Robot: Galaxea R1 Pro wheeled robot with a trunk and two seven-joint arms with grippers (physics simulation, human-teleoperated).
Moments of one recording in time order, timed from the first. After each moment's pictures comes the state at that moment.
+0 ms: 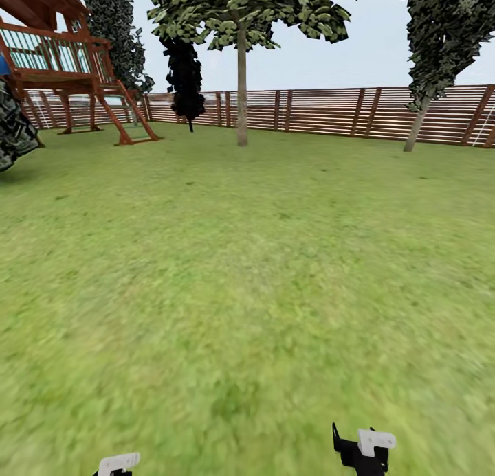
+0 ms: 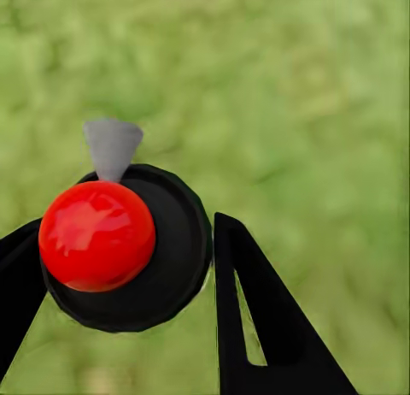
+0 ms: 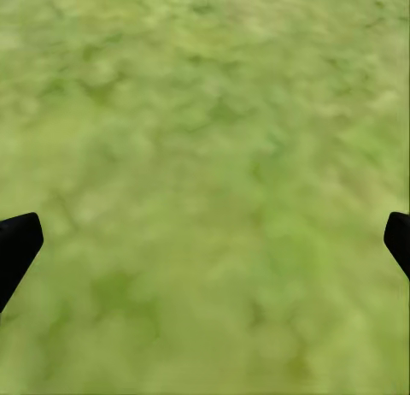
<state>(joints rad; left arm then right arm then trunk) -0.36 0.13 -0.11 -0.10 0.24 -0.43 0.01 -0.39 -0.03 -0.21 -0.12 0.16 -0.67 -0.08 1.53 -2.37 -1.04</state>
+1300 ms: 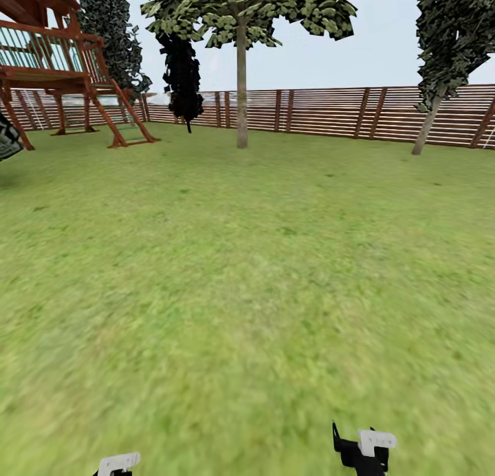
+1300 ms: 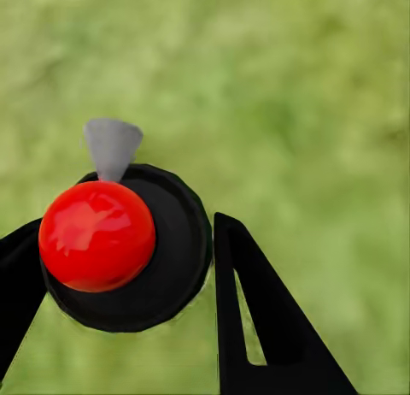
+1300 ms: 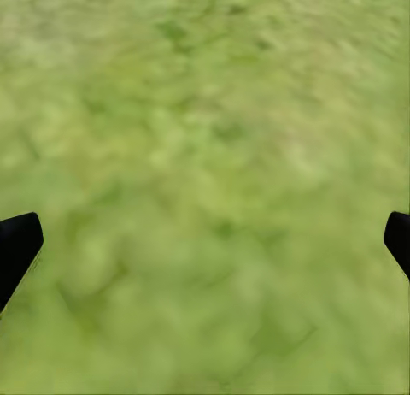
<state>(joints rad) -0.36 0.13 -0.11 -0.10 0.24 -0.43 0.01 -0.39 -0.03 -0.21 -0.12 0.16 -0.67 -0.08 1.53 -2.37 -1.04</state>
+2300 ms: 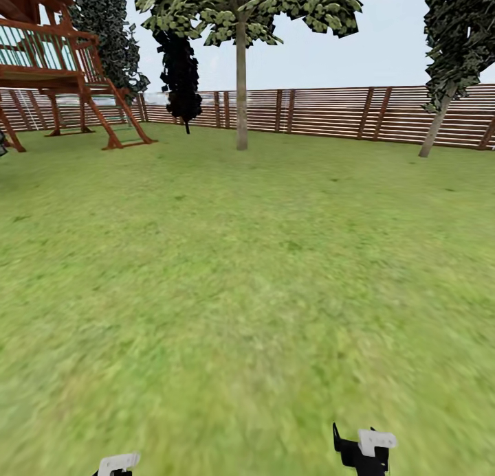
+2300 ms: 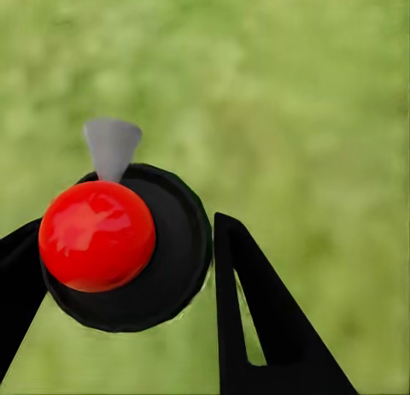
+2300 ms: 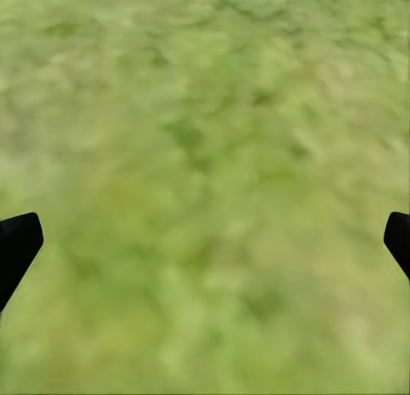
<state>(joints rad) -0.36 0.13 -0.11 -0.10 0.24 -0.43 0.01 -0.39 -0.03 -0.21 -0.12 0.16 -0.67 -0.08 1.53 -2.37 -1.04</state>
